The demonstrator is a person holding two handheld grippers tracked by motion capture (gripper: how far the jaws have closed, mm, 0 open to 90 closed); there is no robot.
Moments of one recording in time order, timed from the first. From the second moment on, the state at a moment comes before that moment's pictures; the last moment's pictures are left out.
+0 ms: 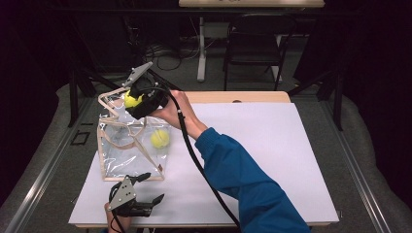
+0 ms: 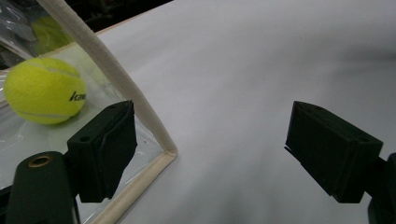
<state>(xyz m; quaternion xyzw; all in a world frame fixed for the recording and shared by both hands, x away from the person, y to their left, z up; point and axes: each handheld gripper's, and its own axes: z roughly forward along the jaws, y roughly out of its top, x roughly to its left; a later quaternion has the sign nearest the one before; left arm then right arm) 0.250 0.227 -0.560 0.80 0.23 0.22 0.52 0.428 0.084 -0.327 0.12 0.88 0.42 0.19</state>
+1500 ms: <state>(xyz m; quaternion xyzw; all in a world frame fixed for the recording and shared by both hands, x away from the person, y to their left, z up) 0.250 0.227 -0.560 0.80 0.22 0.21 0.52 0.437 0.114 -0.350 0.12 0.89 0.40 0.16</state>
